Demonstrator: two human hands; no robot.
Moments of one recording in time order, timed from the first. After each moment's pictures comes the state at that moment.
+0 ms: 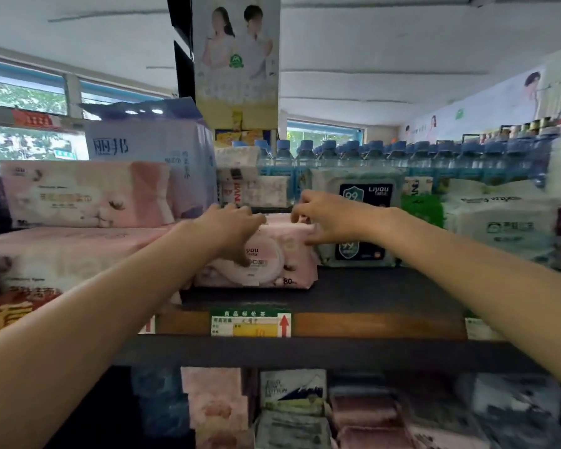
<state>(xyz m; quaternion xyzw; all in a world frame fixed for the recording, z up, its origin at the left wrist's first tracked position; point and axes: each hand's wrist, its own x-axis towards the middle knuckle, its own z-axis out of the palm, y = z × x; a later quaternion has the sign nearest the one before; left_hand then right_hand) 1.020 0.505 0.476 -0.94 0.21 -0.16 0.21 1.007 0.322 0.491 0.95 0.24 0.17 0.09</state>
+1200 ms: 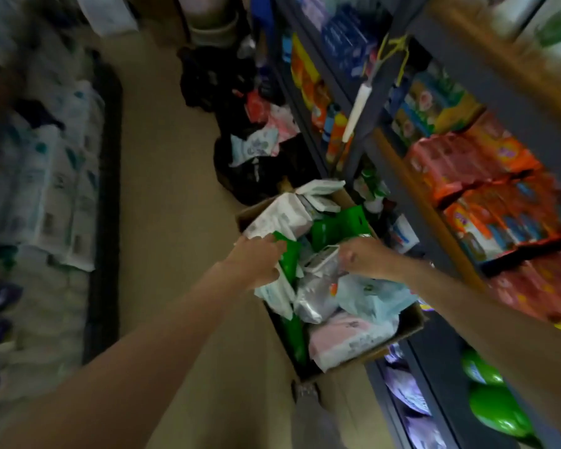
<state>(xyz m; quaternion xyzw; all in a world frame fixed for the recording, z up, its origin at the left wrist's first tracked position) 0.195 0.202 0.024 -0.31 0.91 0.11 0.24 0.006 0.287 -0.007 0.57 -0.74 -0.07 -0.35</state>
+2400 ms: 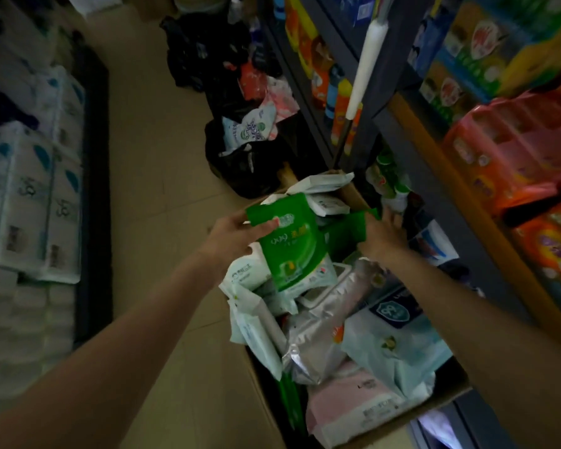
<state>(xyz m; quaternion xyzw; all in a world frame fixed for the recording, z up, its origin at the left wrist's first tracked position) 0.125 0.110 -0.076 -0.56 0.53 0.63 -0.09 -0.095 0.202 -0.159 0.41 -0.87 -0.02 -0.29</state>
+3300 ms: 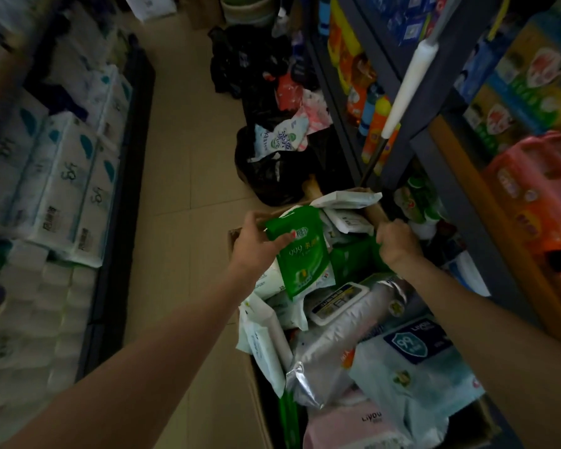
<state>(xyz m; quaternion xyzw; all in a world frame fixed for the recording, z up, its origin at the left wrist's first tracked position) 0.118 0.116 -0.100 -0.59 0.55 0.55 -0.20 -0.107 0.165 -0.172 0.46 -0.86 0.00 -0.22</state>
